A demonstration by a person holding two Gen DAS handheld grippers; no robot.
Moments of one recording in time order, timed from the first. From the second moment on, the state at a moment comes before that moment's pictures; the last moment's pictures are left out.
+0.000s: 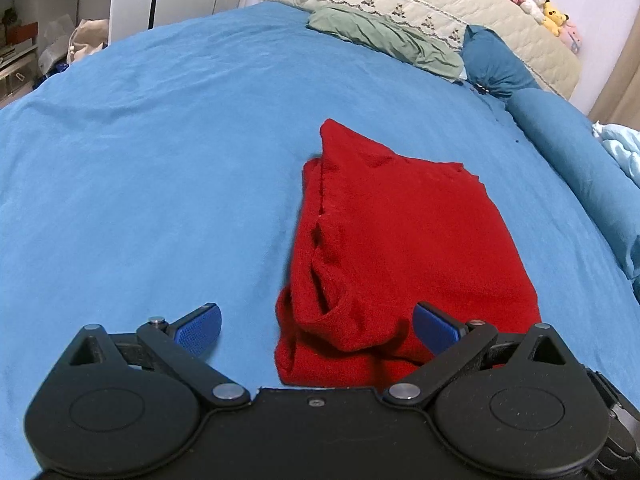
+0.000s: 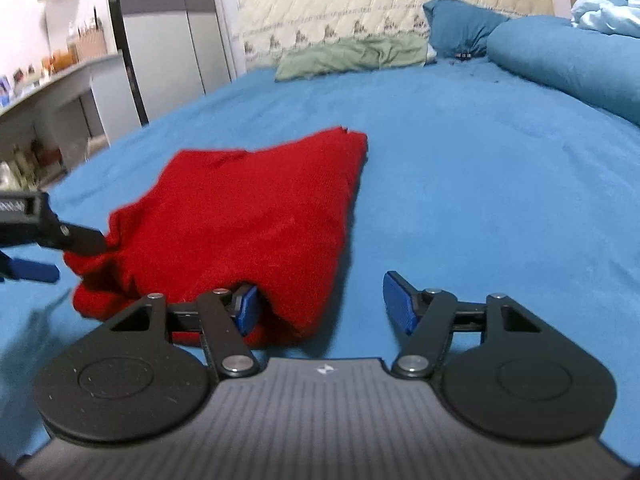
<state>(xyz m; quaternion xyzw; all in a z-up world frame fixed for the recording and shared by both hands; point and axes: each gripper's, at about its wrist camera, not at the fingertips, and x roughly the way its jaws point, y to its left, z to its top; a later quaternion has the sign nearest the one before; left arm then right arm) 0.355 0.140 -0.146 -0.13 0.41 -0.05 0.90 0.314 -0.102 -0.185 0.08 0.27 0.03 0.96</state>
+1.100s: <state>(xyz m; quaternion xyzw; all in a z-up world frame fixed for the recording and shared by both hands) 0.377 0.155 -0.101 -0.07 0.41 -0.10 0.90 0.319 -0.177 -0.103 0.07 0.32 0.16 0.93</state>
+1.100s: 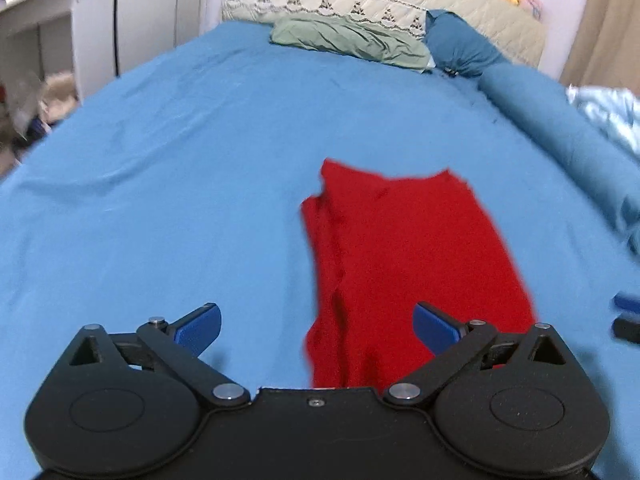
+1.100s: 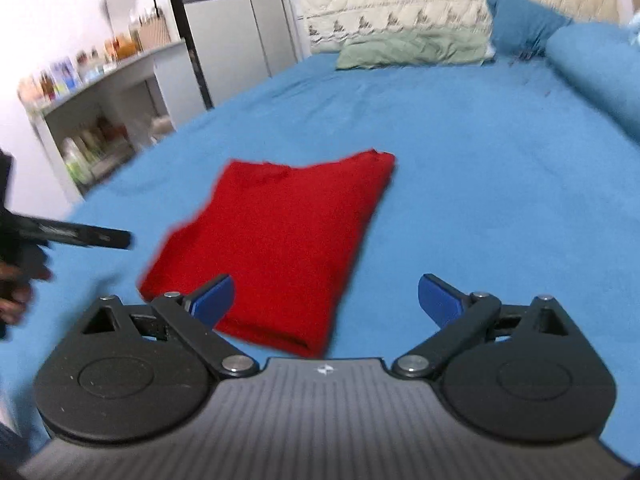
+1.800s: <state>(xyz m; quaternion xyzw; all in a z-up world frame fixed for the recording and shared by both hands) 0.457 0.128 -0.157 -0.11 0.46 -0.15 0.87 0.446 -0.161 -0.183 0.21 0.44 0.16 0.86</state>
